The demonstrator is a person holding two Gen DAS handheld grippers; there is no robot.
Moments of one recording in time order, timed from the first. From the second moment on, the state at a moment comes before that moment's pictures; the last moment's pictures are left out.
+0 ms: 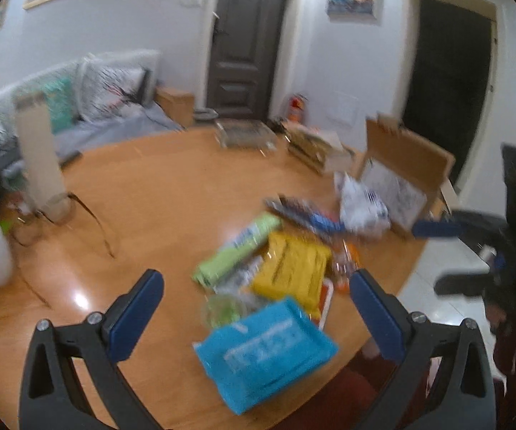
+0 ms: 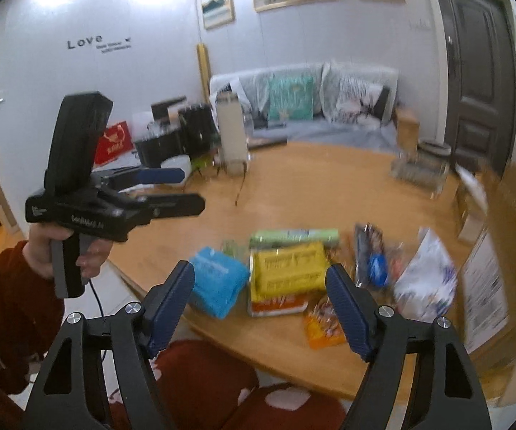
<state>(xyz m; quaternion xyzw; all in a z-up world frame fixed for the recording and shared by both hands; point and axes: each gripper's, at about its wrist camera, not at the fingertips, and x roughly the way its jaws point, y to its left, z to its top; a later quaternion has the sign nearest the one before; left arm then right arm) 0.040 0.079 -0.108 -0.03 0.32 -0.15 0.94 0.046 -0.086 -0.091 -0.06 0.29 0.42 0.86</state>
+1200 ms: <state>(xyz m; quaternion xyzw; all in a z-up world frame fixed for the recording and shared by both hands) 0.049 0.086 -0.159 -0.06 0.37 -0.26 0.89 0.112 -0.085 -0.143 -0.05 0.36 0.40 0.84</state>
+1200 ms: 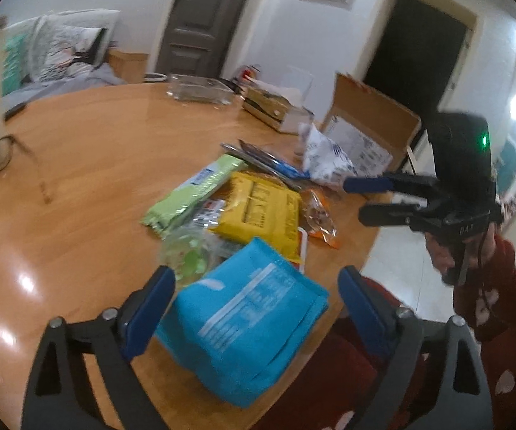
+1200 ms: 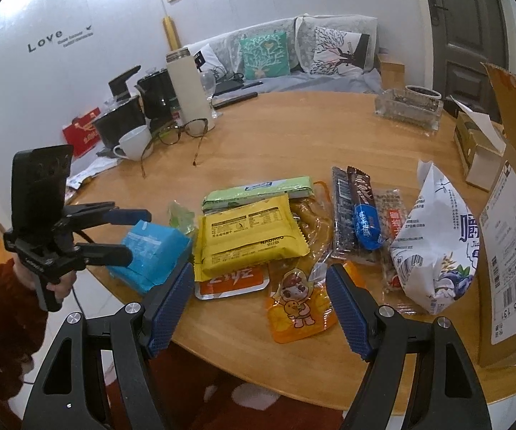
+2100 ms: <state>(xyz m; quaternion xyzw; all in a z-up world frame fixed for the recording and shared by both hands) 0.012 0.088 -0.177 -0.03 0.37 -0.16 0.92 0.148 -0.027 -0.172 -0.02 0.45 0.43 0.79</state>
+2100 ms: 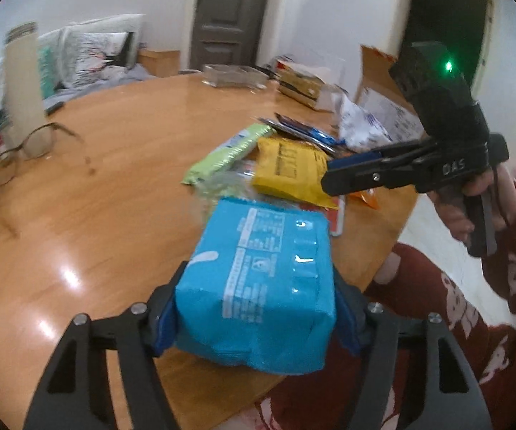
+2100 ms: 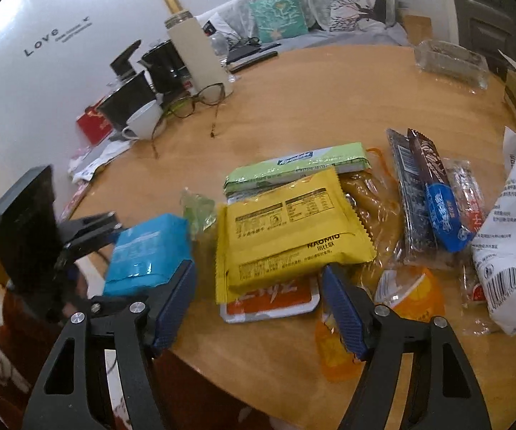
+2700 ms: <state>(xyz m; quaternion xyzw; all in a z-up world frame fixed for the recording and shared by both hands) 0.006 0.116 -0.174 -0.05 0.35 -0.09 0.93 0.161 0.037 -0.175 -0.10 0.42 0.35 0.83</state>
